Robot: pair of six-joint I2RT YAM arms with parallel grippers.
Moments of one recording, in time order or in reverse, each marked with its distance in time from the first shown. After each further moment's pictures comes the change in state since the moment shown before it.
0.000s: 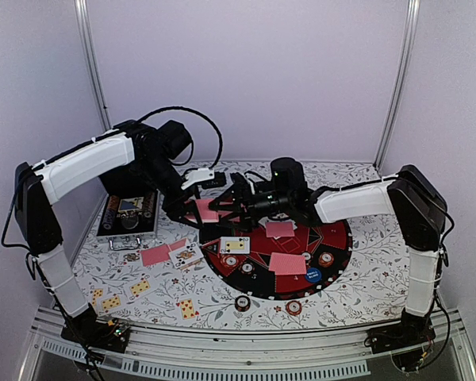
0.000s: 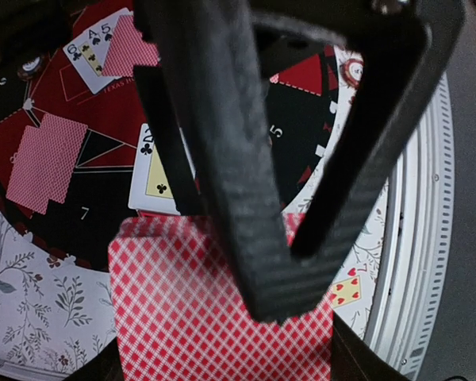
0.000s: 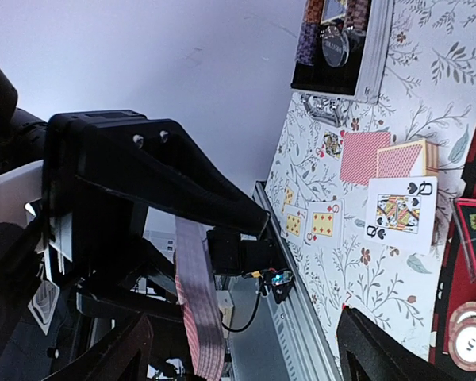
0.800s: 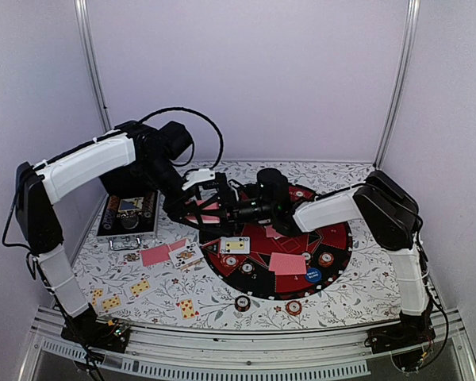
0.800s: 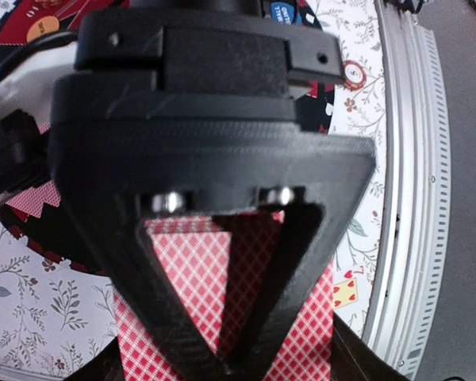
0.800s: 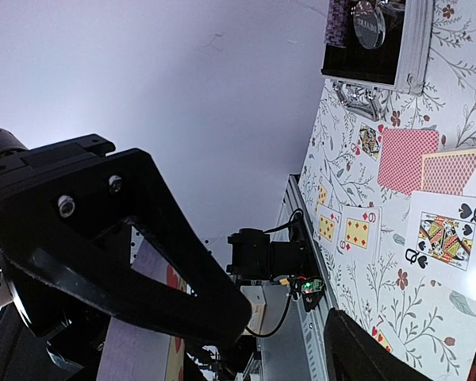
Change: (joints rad) left arm 0.000 0.003 0.000 0.001 0.017 -0.002; right arm 0.047 0.235 0.143 0.256 -0.054 0.213
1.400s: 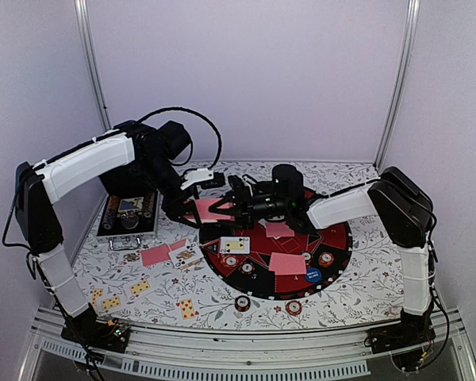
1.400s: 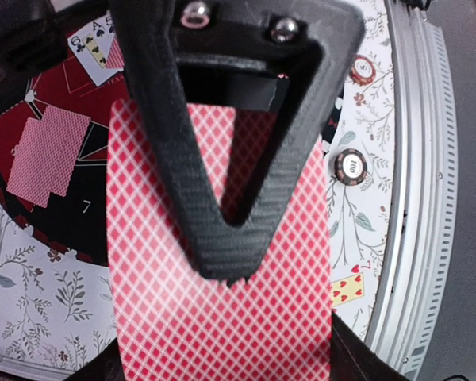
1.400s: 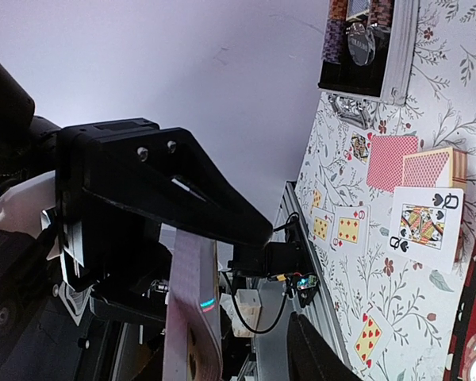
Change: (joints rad) left arm 0.008 0.001 -0.001 -0.003 -0.023 0.003; right arm -0.057 -0.098 -0.122 0.029 0.003 -0.031
